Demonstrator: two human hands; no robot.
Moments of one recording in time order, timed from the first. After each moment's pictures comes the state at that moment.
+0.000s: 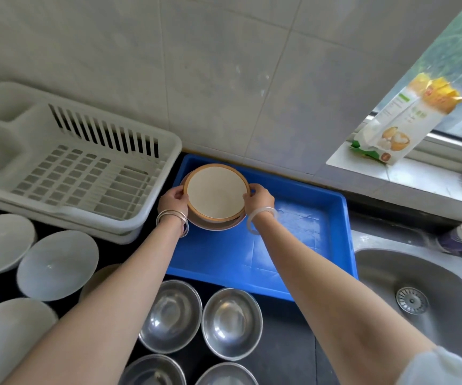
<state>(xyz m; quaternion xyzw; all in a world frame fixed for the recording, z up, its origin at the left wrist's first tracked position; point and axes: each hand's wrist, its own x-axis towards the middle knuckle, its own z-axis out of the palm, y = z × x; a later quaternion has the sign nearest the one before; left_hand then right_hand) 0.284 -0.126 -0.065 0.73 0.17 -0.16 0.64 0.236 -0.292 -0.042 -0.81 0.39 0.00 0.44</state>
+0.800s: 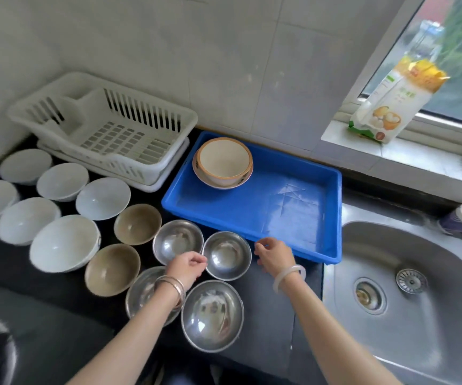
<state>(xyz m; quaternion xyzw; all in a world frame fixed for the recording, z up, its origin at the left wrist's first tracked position) 0.024 -0.065 -0.049 0.79 0.11 -0.30 0.52 0.003 -0.272 -0.050 -0.82 0.34 0.14 0.44</state>
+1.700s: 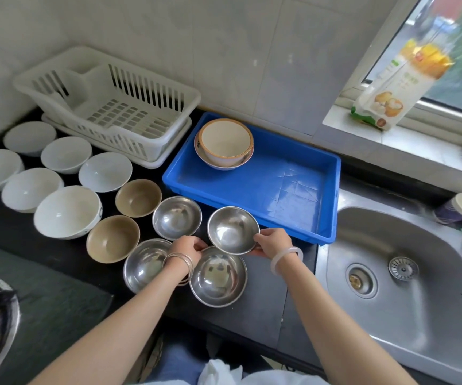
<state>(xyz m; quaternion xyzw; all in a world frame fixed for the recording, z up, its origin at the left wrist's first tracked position) 0.011 -0.070 -0.070 0.90 0.01 -0.28 0.34 -0.022 -0.271 -0.040 -0.70 0.40 0.16 0.57</state>
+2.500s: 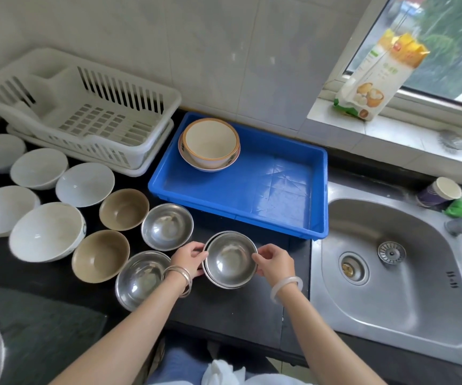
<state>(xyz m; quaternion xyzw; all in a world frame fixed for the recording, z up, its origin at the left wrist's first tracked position) 0.008 -0.085 -0.084 0.72 0.16 -0.33 0.58 -0.067 -0.266 -0.060 -0.78 0.40 0.06 0.48</state>
